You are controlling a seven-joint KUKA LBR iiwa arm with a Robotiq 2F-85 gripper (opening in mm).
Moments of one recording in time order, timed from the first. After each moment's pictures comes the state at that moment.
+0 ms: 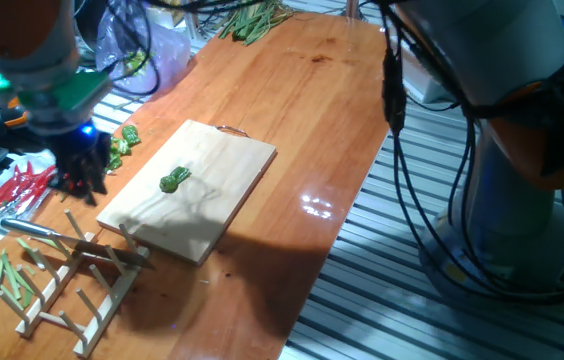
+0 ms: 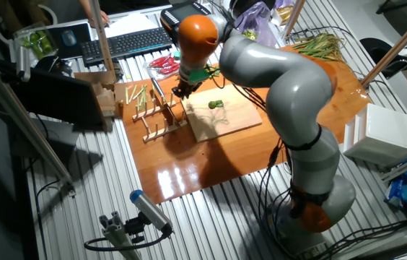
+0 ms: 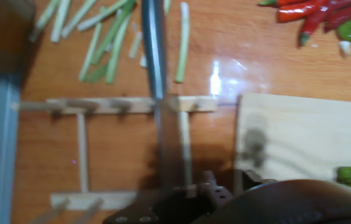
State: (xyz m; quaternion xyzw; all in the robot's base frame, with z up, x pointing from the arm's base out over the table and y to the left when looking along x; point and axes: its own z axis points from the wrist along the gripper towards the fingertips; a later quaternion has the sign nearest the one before) arm 0.611 0.285 0.162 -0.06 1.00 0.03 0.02
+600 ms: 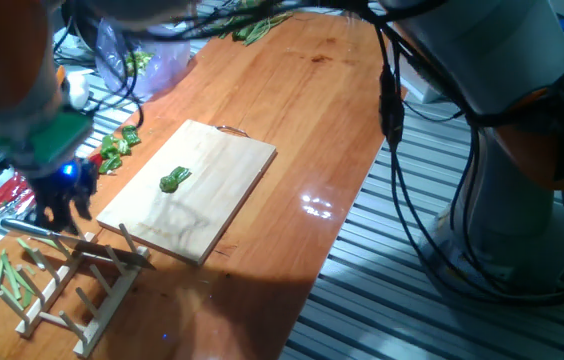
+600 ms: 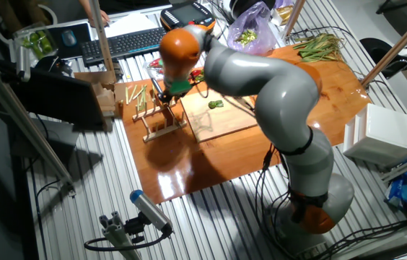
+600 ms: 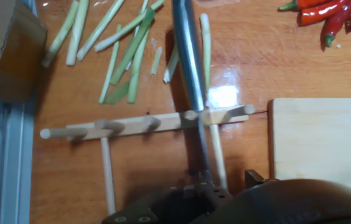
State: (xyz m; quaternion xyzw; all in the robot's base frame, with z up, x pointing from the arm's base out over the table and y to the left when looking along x) arm 0.609 0.325 0.141 -0.01 1.00 0.00 0.05
